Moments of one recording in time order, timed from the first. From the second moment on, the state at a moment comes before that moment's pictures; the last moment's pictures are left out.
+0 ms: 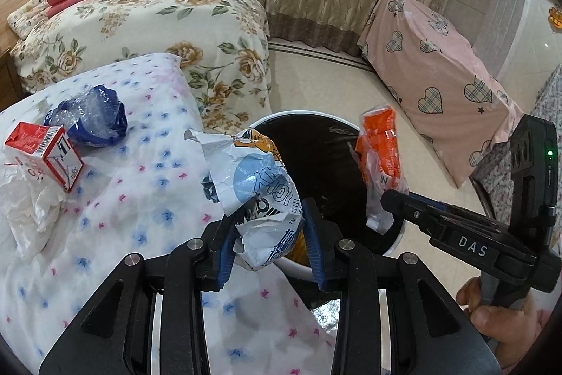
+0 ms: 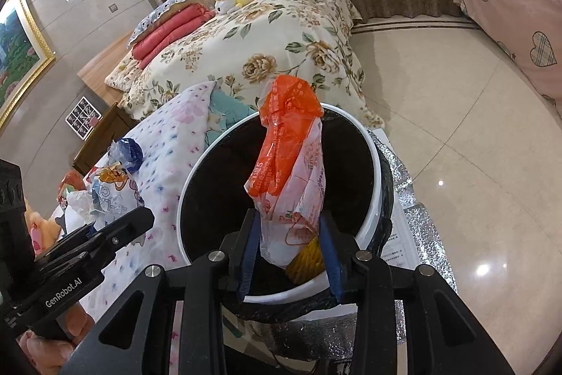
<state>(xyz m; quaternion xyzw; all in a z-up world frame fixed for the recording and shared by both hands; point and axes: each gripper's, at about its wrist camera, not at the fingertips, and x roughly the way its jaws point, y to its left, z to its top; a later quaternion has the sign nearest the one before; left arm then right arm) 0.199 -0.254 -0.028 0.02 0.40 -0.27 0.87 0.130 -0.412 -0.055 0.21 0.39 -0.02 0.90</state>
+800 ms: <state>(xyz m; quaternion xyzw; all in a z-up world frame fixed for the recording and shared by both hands) 0.186 -0.202 -0.037 -0.02 0.41 -0.23 0.88 0.127 -0.397 -0.047 0.22 0.37 -0.01 0.90</state>
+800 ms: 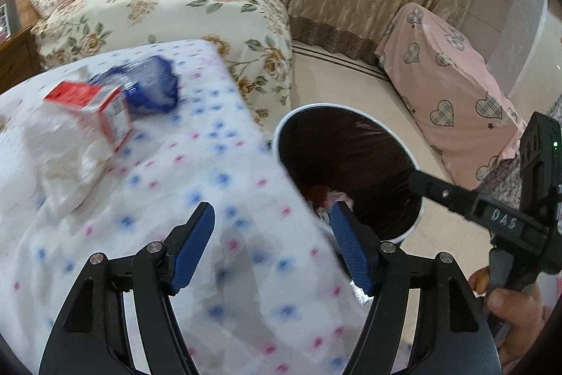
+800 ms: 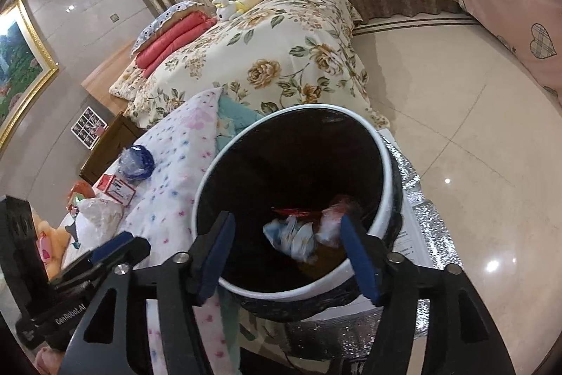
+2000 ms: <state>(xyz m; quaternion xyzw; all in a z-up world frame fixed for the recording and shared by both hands) 0.158 0.009 -0.050 -0.12 0.40 -0.06 0.91 0.160 -0.223 -0.043 0.15 0.41 0.14 0.89</state>
